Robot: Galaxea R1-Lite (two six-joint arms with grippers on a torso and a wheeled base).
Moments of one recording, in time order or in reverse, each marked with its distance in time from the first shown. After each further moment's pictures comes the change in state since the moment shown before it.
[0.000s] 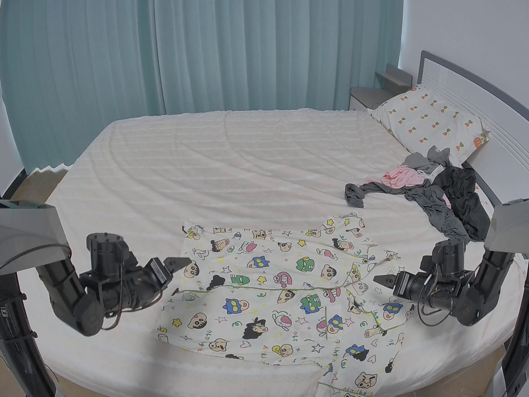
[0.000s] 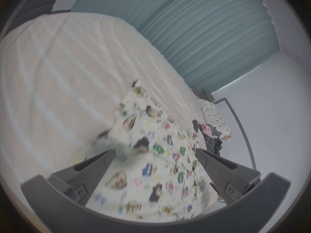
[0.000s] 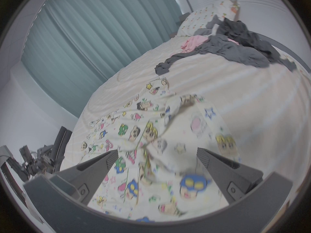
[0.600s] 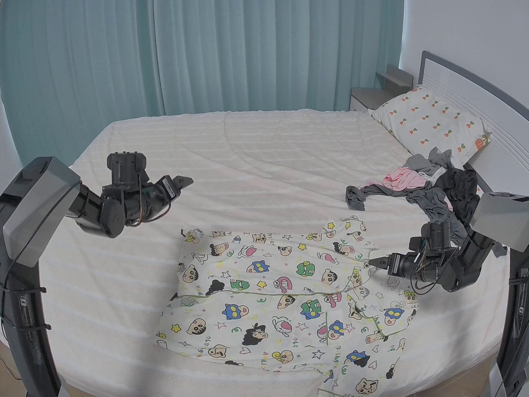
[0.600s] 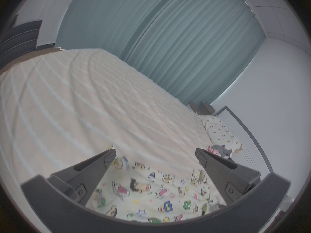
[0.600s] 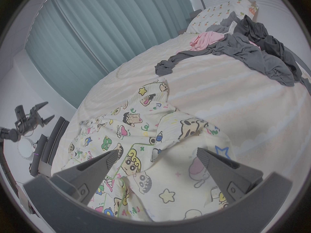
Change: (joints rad) left arm 0.083 0.157 -0.893 0.591 0.061 0.246; right arm -0.141 0.195 -0.481 0.317 0.179 -0.237
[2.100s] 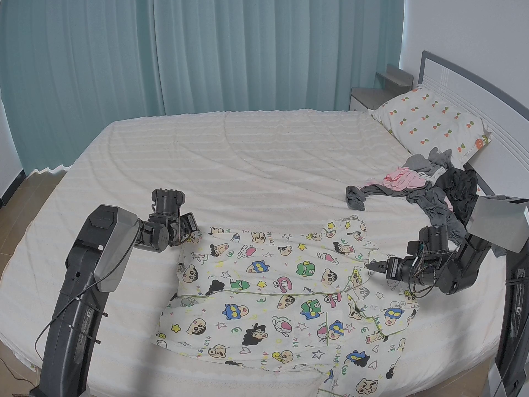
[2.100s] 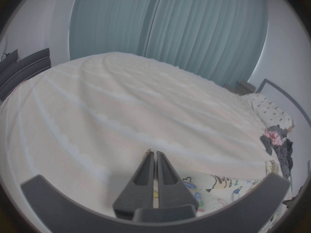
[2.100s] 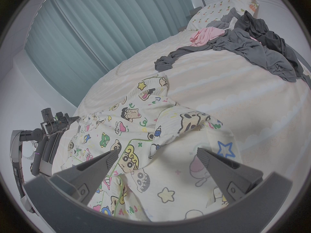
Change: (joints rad) left arm -0.018 0.599 -0.765 0.365 0.343 0.204; right arm -0.001 0.043 -0.011 -0.010 0.023 -0.002
